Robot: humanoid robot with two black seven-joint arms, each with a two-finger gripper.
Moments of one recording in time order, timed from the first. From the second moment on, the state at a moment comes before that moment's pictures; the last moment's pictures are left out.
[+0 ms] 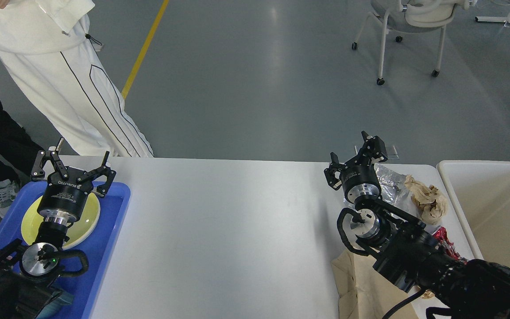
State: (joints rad) left arm -0.47 0.32 -0.89 -0.55 -0.35 -0.72 -0.32; right arm 0.71 0.02 0.51 0.46 0.27 0.06 0.58
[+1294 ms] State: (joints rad) left arm -0.47 0.33 -0.89 -0.55 -0.35 -0.72 -0.31; right arm 0.96 0.01 0.41 0.44 0.29 0.04 0.54
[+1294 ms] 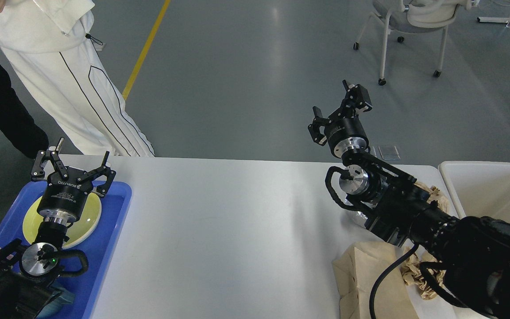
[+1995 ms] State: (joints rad) left arm -0.47 0.32 -0.89 -0.55 -0.34 -0.72 -0.31; right arm 1.45 -0.36 -0.69 0.48 0.28 0.06 0.54
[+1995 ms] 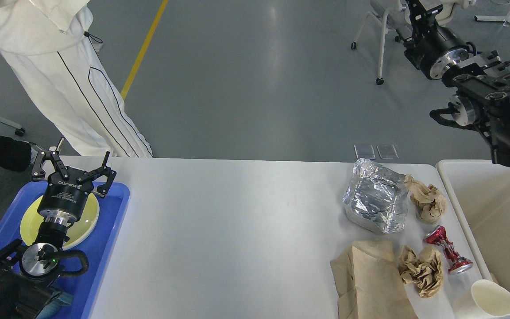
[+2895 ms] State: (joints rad) left arm -0.47 0.32 -0.89 -0.55 -0.34 -0.72 -0.31; right arm 1.83 -0.50 -1.18 1.08 0.08 0.66 0.43
